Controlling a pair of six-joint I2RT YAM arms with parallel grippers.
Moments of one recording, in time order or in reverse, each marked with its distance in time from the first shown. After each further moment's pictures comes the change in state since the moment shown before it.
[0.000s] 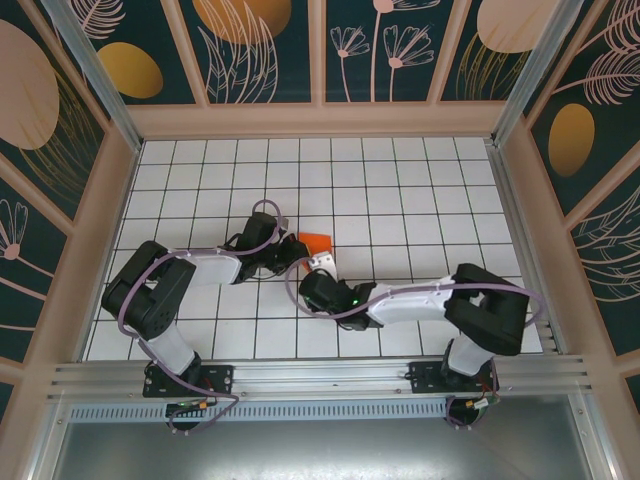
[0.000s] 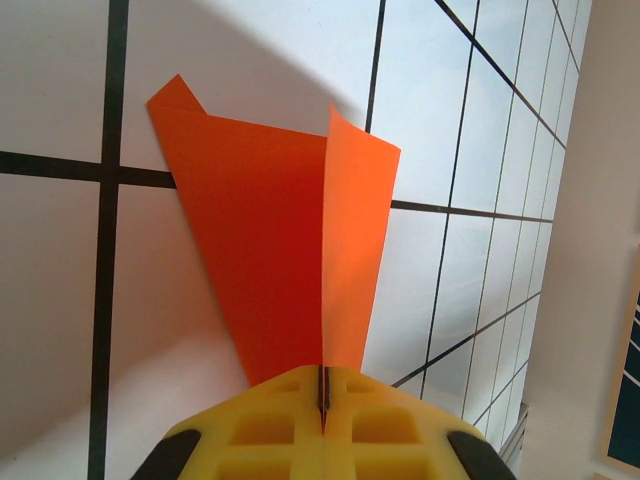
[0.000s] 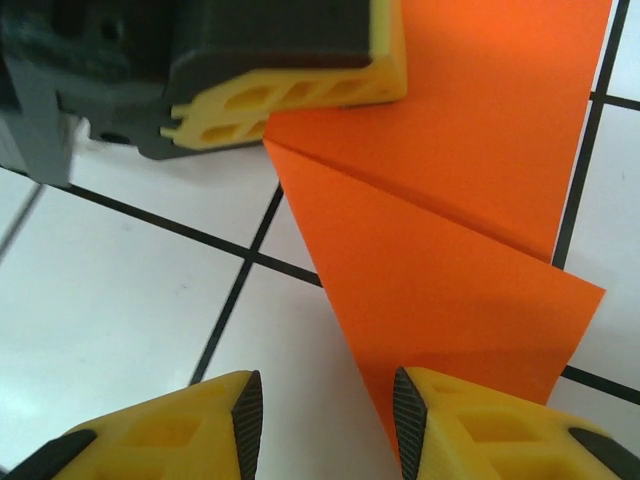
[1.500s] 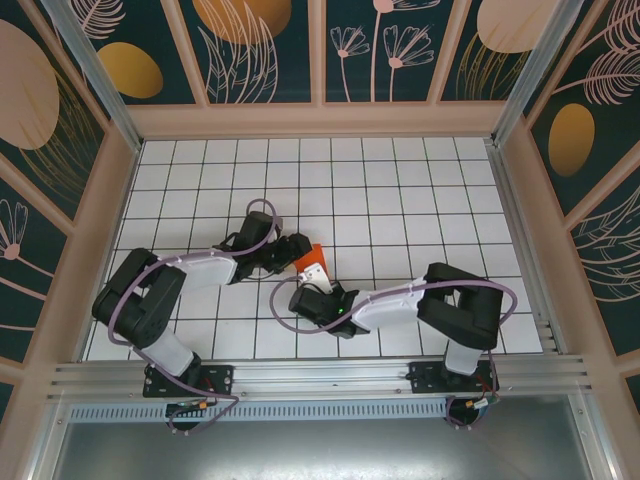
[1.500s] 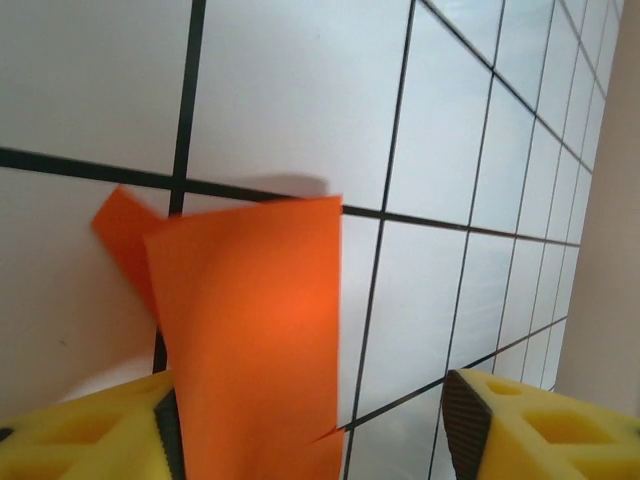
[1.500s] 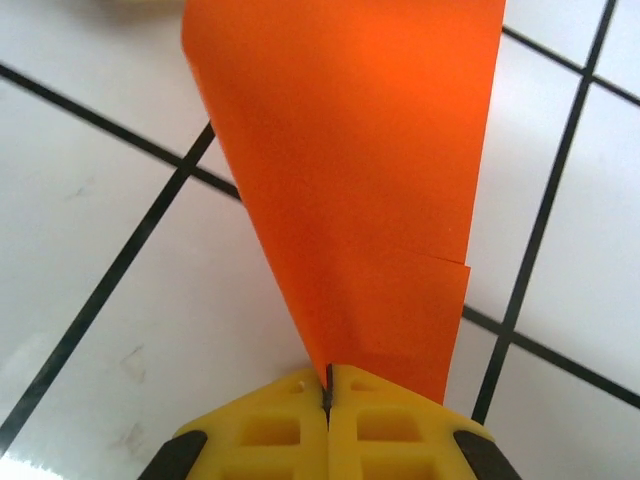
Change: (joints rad) left arm 0.004 -0.080 0.001 -0.109 -0.085 0.022; right arm 0.049 0.093 0.003 -0.039 0.105 -0.130
